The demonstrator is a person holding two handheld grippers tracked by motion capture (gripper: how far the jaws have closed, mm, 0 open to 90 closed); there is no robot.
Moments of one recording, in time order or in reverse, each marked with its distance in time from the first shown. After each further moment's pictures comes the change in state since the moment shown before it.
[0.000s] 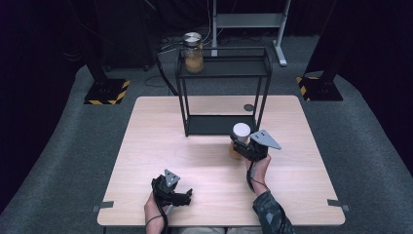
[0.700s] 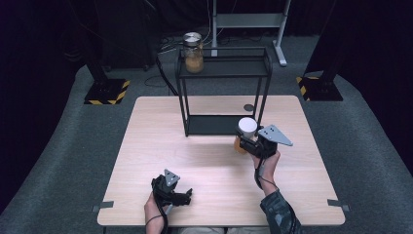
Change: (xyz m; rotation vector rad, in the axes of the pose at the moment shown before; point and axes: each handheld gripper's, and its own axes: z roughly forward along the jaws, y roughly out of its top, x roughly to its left) left arm 0.002 0.001 0.000 0.003 -0.005 -0.007; right arm -0.007 0.037 -0.026 -0.038 0.028 -0.035
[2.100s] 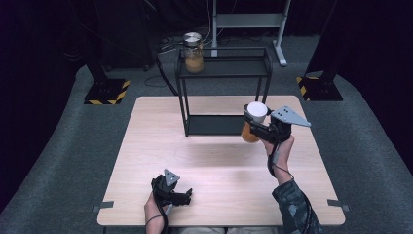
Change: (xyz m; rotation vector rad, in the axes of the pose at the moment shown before) left arm 0.000 0.000 0.000 0.001 0.004 -0.002; right arm -0.029 0.068 -0.010 0.013 0.042 -0.004
